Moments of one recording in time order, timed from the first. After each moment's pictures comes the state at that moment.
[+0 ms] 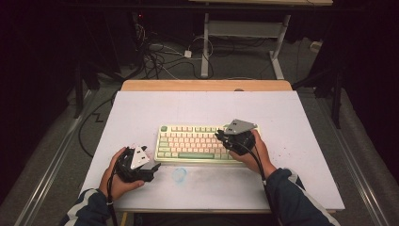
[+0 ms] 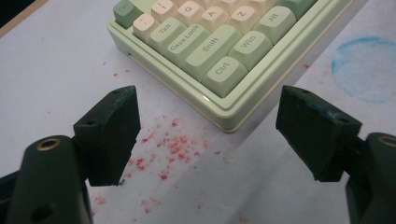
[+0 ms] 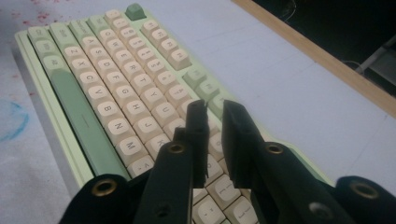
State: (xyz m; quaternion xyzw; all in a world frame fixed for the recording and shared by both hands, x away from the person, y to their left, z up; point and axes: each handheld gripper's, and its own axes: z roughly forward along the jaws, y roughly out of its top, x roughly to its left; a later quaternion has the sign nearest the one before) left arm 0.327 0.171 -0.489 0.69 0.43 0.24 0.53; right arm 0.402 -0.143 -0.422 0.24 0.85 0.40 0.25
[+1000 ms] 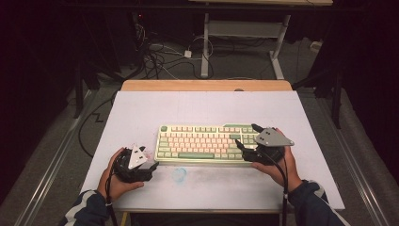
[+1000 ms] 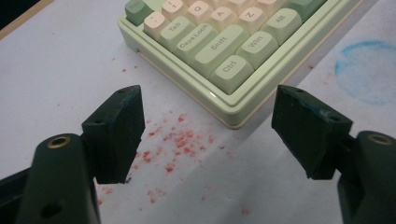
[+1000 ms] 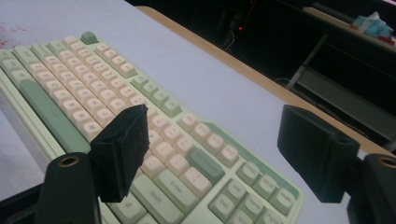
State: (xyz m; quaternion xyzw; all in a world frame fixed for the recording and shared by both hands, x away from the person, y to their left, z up) left arm 0.326 0.175 -0.485 0.68 0.44 0.25 0.53; right arm 0.354 -0.208 -0.407 0.28 0.78 0.43 0.35
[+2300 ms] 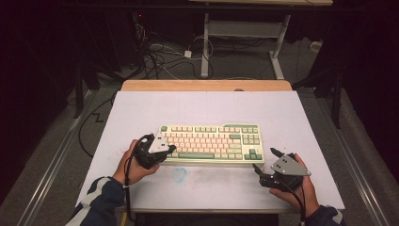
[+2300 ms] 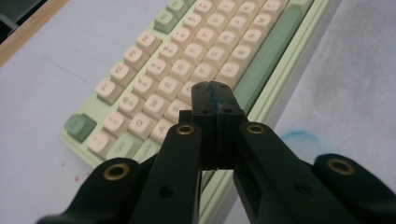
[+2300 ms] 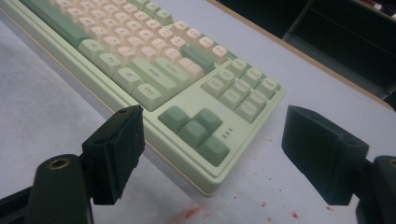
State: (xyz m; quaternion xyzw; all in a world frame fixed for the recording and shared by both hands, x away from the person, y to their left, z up) left arm 0.351 0.113 -0.444 0.74 0.37 0.16 0.54; right arm 0.303 -0.251 -0.451 0.31 0.80 0.38 0.36
